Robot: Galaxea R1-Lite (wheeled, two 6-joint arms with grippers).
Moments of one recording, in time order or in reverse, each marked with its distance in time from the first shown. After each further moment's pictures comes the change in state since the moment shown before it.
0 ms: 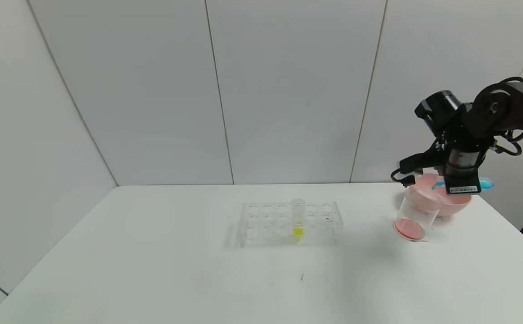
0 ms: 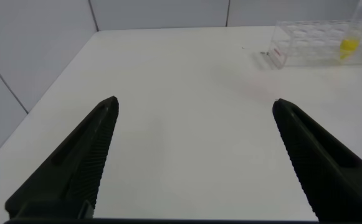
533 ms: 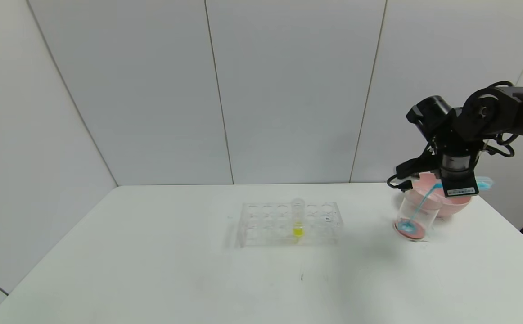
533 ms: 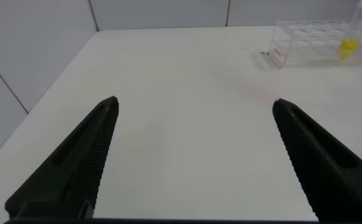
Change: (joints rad) left arm 0.000 0.000 0.000 0.000 0.000 0.000; right arm 0.024 0.016 0.000 0.010 -0.075 -0.027
